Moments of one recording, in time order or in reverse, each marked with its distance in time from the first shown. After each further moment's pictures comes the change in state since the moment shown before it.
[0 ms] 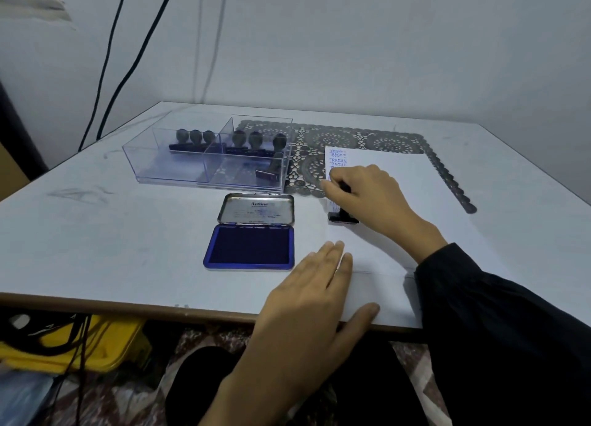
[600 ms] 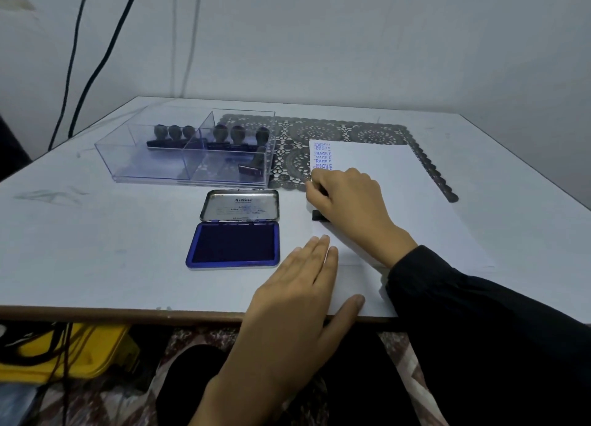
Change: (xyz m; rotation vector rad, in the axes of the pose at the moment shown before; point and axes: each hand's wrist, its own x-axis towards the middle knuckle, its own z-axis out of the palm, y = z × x) left_hand 0.001 -0.001 0.004 0.064 -0.024 0.010; right_hand -0.012 -0.009 0.017 -0.137 0.121 0.021
